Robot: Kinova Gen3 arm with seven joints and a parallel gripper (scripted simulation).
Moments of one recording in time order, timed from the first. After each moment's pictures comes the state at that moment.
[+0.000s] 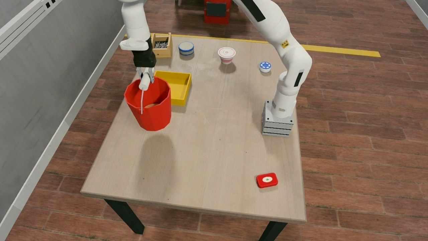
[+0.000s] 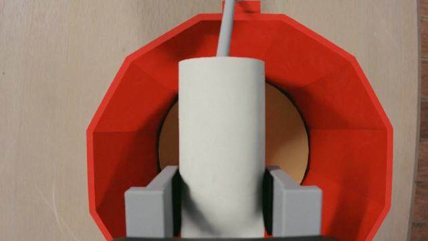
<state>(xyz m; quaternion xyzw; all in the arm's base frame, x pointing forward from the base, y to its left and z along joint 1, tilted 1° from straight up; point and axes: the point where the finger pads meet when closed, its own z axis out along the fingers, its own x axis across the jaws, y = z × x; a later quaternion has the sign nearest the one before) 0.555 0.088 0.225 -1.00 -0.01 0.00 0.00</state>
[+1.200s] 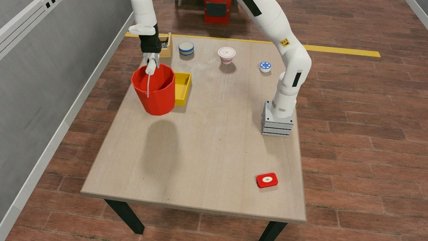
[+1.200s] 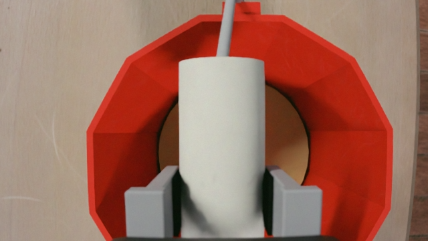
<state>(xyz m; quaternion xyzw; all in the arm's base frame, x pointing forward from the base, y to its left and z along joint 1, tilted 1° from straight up) 0.554 0.001 0.225 -1.00 -0.01 0.00 0.00</state>
